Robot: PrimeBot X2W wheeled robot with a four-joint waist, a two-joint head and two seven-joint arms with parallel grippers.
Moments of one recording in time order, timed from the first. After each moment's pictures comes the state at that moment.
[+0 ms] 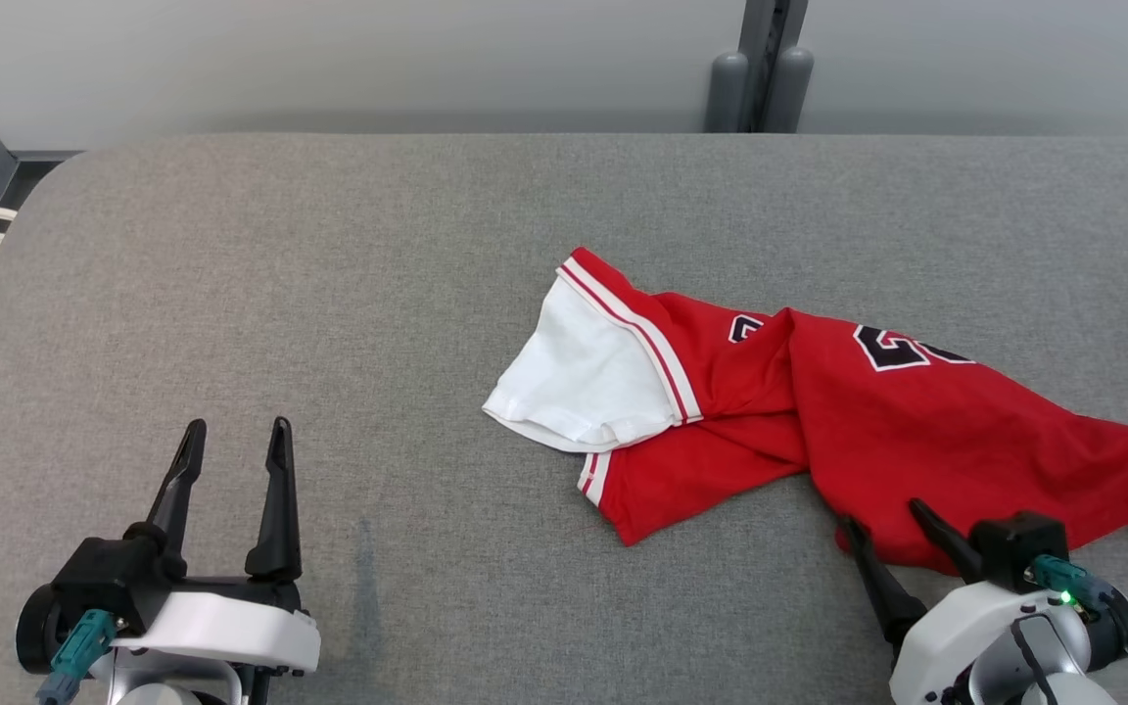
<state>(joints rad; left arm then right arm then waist) -0.05 0.28 -0.25 0.05 -0.45 0.19 -0.25 -0.09 -0.16 0.19 0.28 0.27 0.13 0.03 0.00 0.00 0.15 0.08</state>
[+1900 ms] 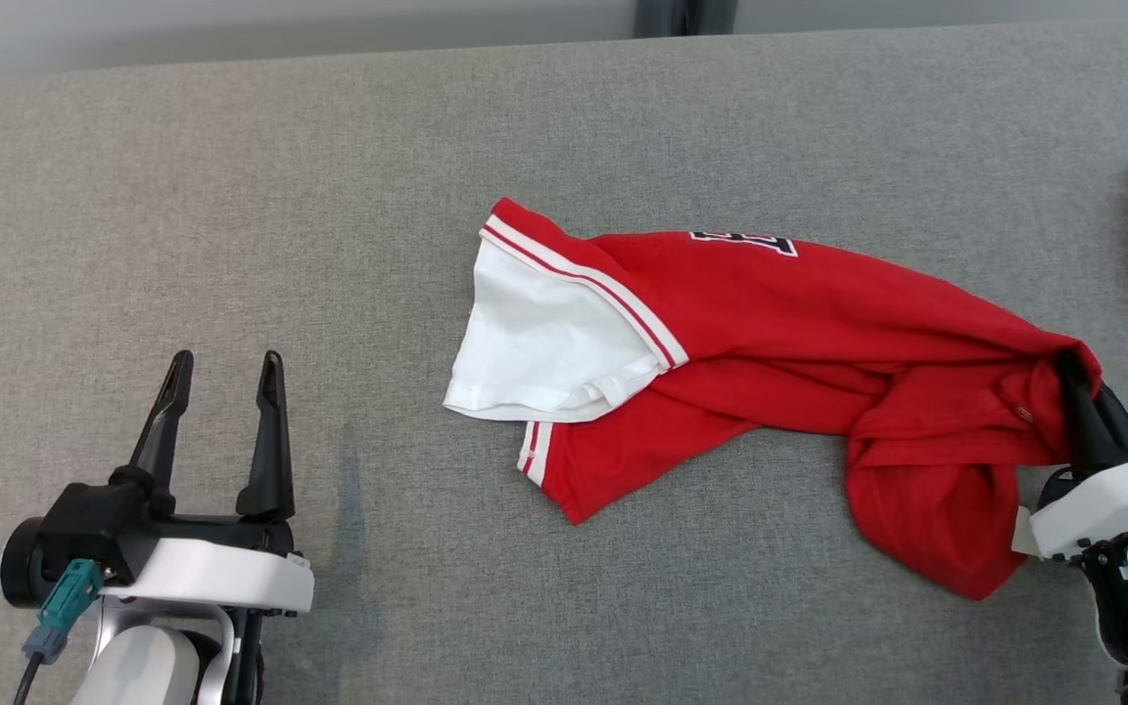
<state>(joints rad) -0.14 0.26 -0.22 0.07 -0.41 0.15 -0.26 -0.26 -0.17 -0.09 0.29 0.40 0.13 0.00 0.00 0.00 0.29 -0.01</state>
